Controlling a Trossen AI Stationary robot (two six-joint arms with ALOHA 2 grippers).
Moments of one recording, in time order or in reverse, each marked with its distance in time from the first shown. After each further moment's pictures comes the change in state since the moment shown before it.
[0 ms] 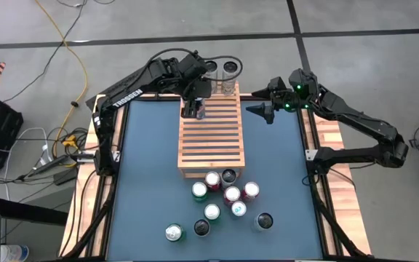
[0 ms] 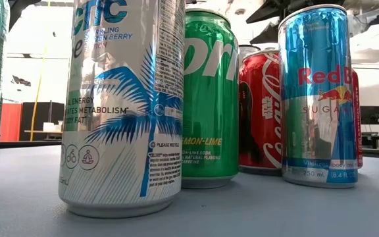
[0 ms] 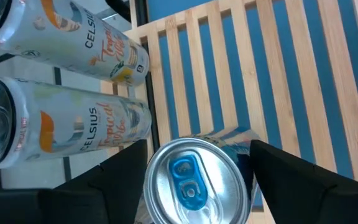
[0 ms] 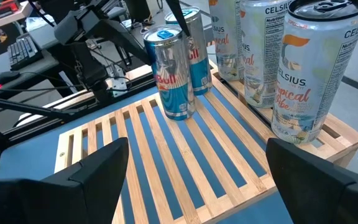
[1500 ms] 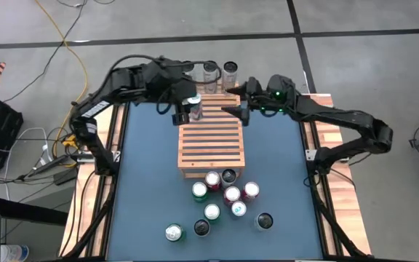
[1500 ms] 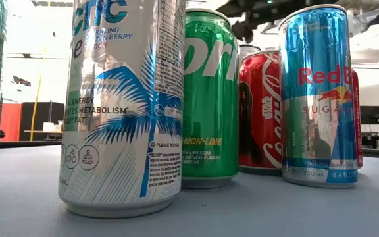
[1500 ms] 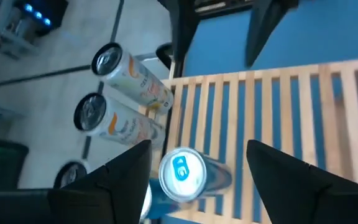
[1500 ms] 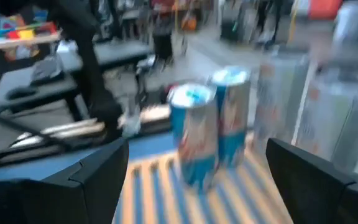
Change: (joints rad) left arm -0.195 -0.185 0.056 0.013 -0.188 -0.293; right arm 0.155 0.231 0.001 0.465 0.077 -0.071
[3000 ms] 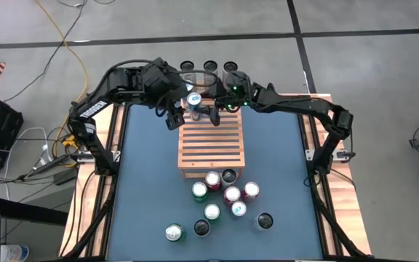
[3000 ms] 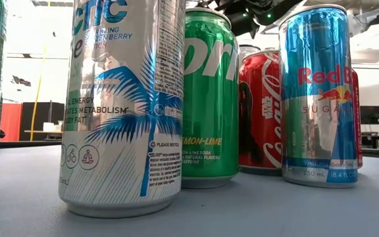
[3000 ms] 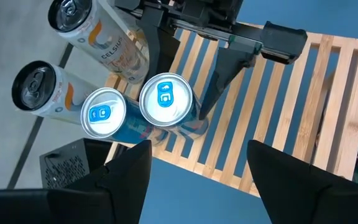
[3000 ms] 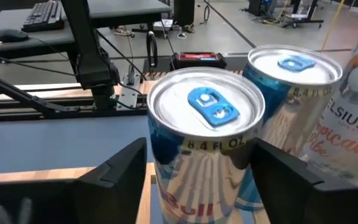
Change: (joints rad) left arm -0.004 -0.017 -0.004 -0.214 -0.004 -0.314; right arm 0.031 0.456 0.373 -0.078 -0.064 -0.166
